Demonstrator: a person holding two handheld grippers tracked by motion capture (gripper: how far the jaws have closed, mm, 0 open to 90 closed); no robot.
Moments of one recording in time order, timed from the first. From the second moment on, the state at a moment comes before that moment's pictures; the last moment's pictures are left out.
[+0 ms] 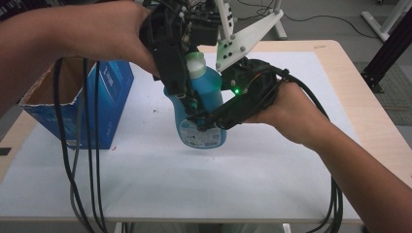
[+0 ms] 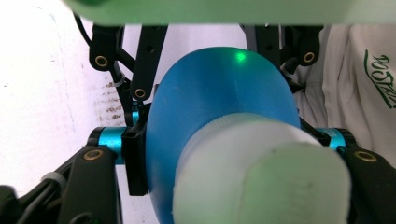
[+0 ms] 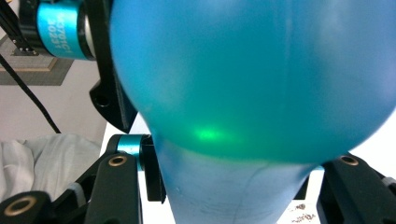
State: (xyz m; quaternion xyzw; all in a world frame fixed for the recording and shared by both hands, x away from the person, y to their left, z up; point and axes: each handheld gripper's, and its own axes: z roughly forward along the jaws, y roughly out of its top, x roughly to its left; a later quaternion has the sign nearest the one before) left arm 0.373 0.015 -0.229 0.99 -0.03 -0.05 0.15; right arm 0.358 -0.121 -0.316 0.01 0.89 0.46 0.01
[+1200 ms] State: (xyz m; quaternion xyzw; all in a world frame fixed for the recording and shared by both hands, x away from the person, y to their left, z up) left arm 0.379 0.053 -0.180 0.99 0.07 -0.02 0.12; right arm 0.366 -0.161 -0.291 0.11 0.90 0.42 0.03
